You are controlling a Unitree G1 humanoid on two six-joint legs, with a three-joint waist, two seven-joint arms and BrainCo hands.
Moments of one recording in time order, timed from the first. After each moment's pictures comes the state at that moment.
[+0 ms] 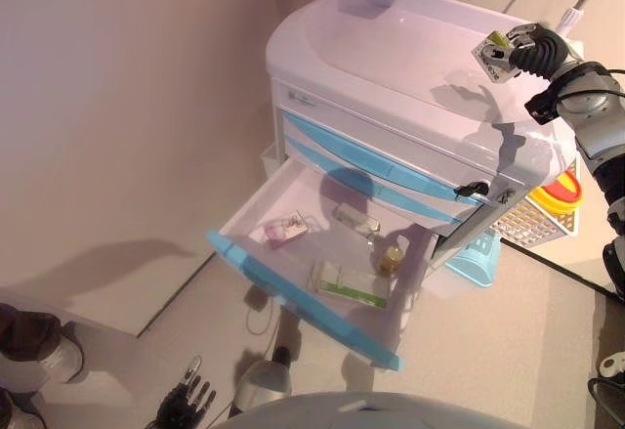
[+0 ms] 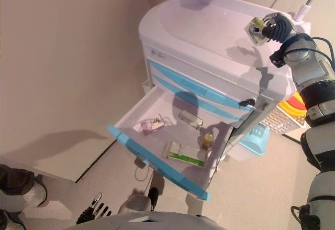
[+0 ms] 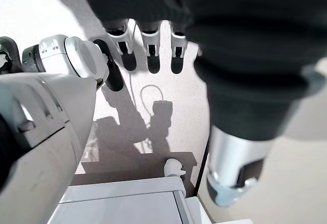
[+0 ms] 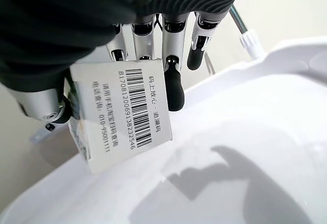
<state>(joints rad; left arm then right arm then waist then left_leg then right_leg) 0.19 0.26 0.12 1.07 -1.06 0.07 -0.23 -1.11 -0.96 0.62 0.85 0.13 0.00 0.07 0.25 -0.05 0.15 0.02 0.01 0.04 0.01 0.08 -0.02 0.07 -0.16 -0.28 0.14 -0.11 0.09</state>
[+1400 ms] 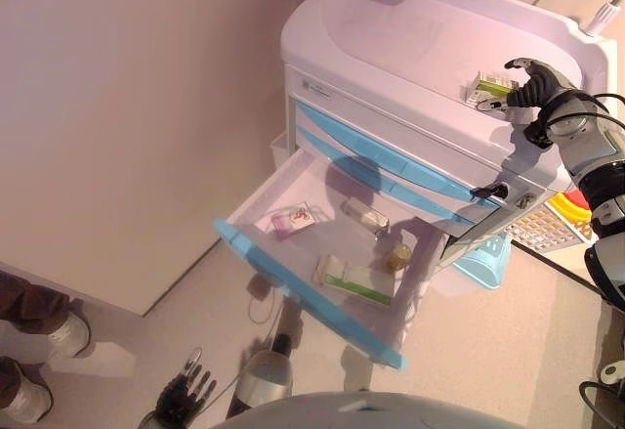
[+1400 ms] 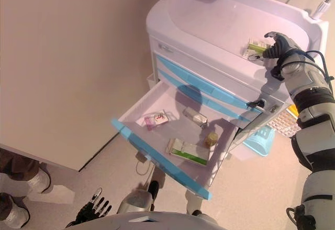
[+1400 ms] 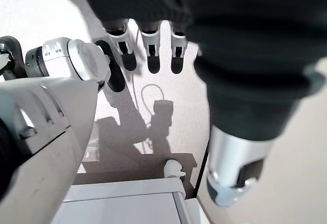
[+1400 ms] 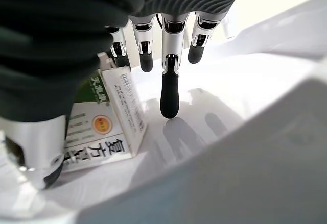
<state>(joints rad) 0.18 0.28 0.10 1.03 -1.06 0.09 -0.24 -1.09 -0.89 0.63 0.98 -0.08 0.05 -0.02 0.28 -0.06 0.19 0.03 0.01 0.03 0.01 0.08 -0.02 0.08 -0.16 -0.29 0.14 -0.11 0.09</state>
